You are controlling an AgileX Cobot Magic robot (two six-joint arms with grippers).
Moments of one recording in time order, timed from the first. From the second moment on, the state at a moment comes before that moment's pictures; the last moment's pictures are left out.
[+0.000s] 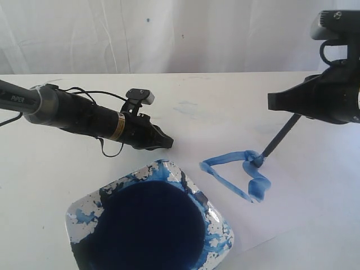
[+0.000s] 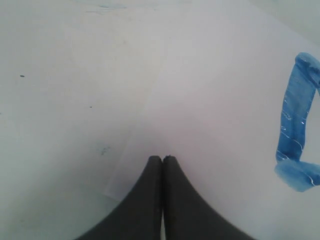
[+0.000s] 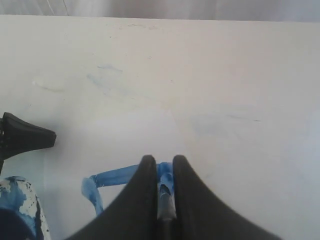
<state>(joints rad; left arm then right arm) -0.40 2.23 -1.40 1.66 -0.61 -1.62 0.52 1.14 -0.76 -0.49 0.30 0.61</state>
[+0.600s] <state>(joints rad) -0.40 2.23 -1.40 1.66 -0.61 -1.62 0.58 1.12 -0.76 -0.43 0.38 0.58</state>
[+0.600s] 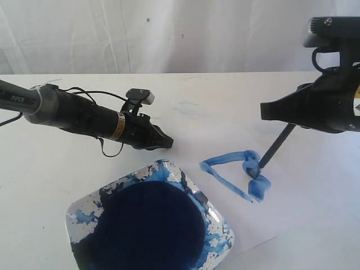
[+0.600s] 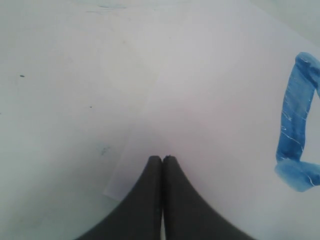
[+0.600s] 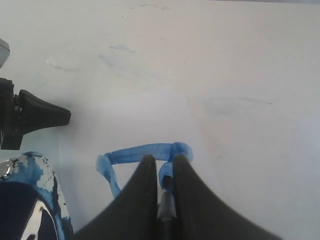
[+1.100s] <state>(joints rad) -0.40 2.23 -1.40 1.66 -0.61 -1.62 0.61 1.07 -0.77 -0.35 0.46 0.55</state>
